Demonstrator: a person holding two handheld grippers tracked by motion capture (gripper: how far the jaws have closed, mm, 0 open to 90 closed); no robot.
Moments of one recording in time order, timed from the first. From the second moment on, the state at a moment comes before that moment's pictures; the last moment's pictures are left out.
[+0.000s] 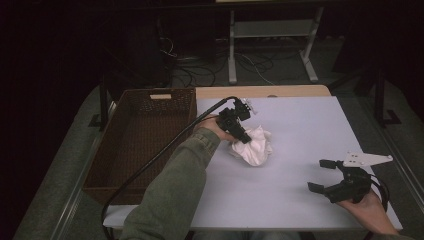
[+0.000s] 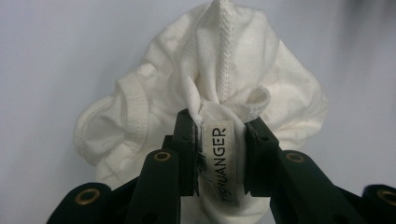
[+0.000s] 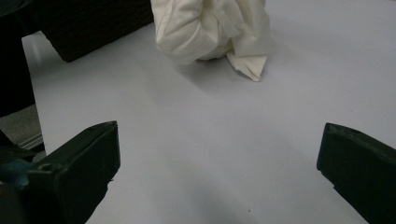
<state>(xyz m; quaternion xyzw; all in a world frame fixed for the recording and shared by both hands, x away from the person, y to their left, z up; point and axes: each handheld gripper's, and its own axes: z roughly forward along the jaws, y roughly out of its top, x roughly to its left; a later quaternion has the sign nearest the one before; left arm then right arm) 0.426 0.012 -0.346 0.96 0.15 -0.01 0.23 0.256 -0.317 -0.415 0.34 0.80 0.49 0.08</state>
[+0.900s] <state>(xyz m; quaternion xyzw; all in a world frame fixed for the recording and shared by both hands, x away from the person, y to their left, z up) 0.416 0.021 -0.325 0.94 0.19 0.01 0.28 0.256 -0.314 -0.415 0.34 0.80 0.49 0.08</state>
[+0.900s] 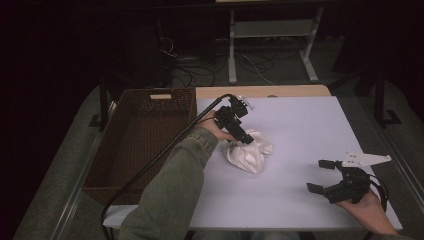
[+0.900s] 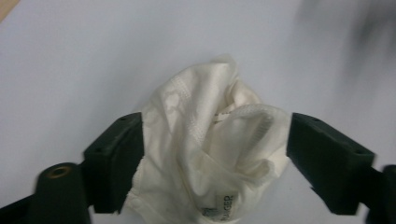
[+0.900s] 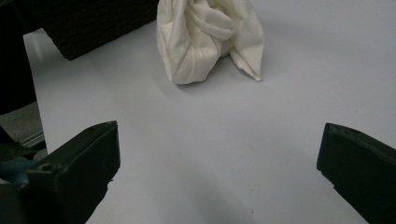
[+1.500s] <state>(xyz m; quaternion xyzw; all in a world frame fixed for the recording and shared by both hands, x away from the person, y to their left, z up) 0.409 0.050 -0.293 0.92 0.21 0.02 0.32 0.254 -0.314 -0.414 0.34 0.80 0.49 0.08</state>
